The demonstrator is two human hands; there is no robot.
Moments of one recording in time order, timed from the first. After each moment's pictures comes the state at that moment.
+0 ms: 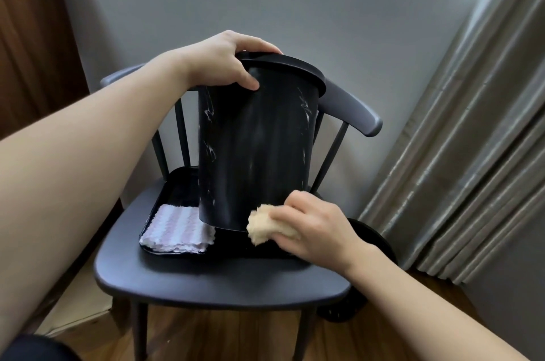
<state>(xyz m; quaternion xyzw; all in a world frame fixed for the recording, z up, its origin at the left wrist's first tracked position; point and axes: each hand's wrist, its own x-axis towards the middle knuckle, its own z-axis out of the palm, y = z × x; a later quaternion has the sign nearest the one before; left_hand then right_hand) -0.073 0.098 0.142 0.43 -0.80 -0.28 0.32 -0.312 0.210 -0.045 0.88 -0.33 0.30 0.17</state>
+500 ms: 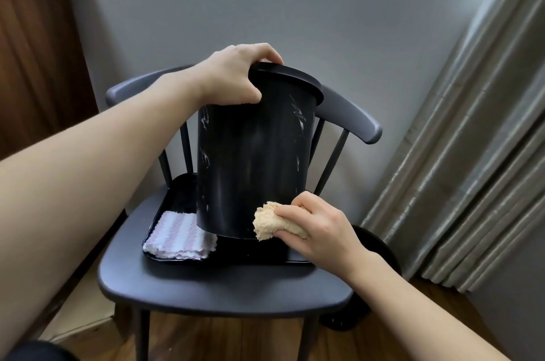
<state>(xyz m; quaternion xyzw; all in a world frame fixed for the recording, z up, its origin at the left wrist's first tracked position) -0.087 0.109 0.143 0.47 -0.82 -0.14 0.30 -0.315 0.210 -0.042 0.85 -0.35 0.36 0.13</state>
